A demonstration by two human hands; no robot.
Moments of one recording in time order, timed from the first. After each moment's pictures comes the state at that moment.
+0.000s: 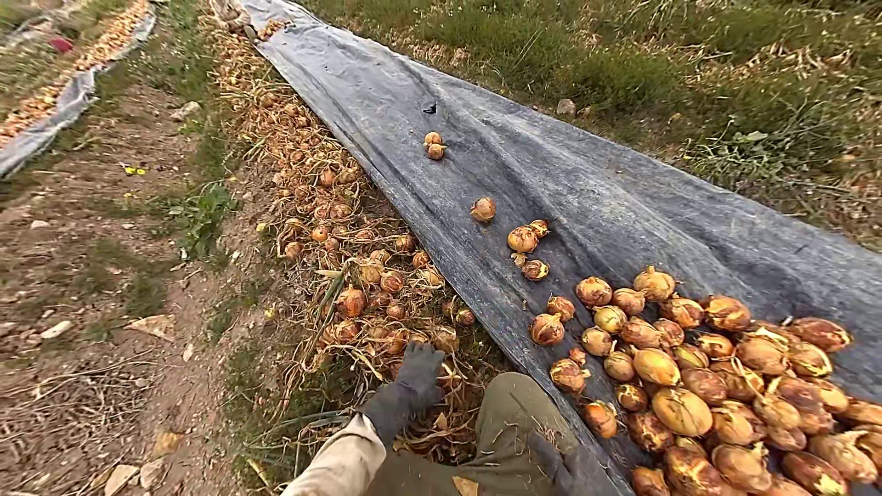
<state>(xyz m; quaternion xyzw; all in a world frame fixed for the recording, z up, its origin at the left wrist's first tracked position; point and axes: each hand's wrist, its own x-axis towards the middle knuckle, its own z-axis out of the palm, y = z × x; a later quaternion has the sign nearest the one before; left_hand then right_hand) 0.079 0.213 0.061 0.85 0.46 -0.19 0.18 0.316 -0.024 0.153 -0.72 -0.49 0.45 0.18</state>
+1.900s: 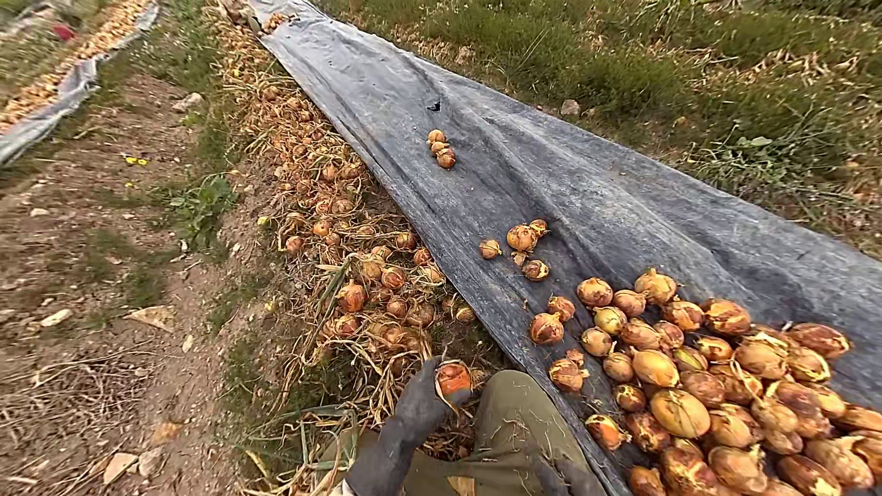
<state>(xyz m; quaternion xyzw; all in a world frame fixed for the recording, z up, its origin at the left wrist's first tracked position) 0.068 0.142 0.102 0.69 0.58 0.07 0.43 0.297 -0.063 0.146 -0.70 -0.47 0.46 0.27</state>
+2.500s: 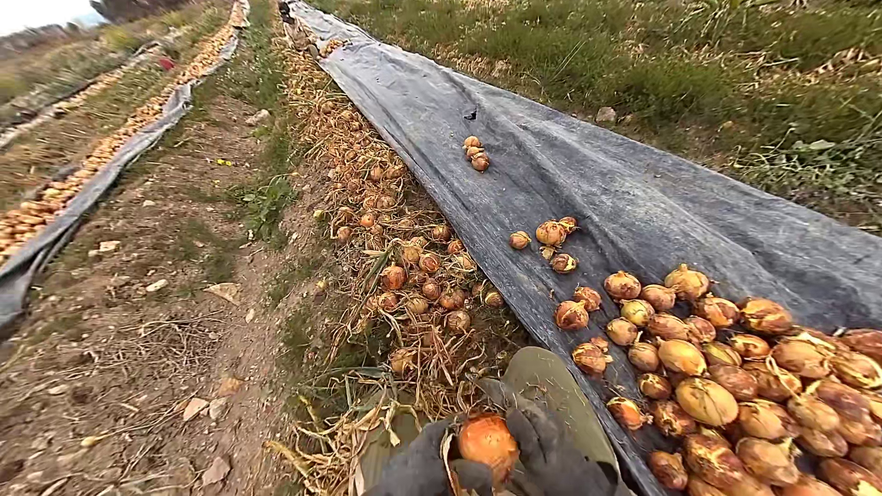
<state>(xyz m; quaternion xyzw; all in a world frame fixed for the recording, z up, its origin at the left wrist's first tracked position) 0.012 -0.011 0.233 0.54 0.43 0.16 0.70 0.237 -0.032 0.148 -0.48 -0.70 0.27 0.46</state>
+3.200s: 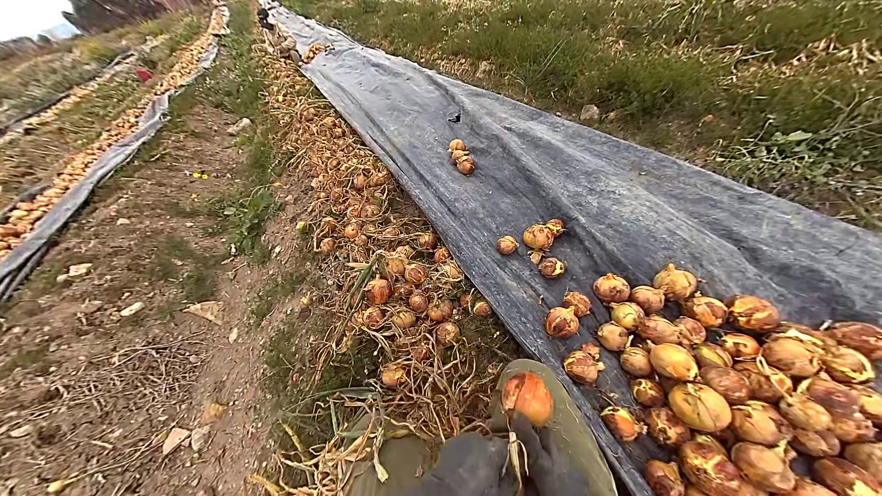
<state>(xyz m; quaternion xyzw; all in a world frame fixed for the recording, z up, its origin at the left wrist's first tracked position) 0.106 0.030 0.225 0.80 0.45 -0.22 0.34 0.260 -0.040 0.143 -0.61 -0.46 0.53 0.36</state>
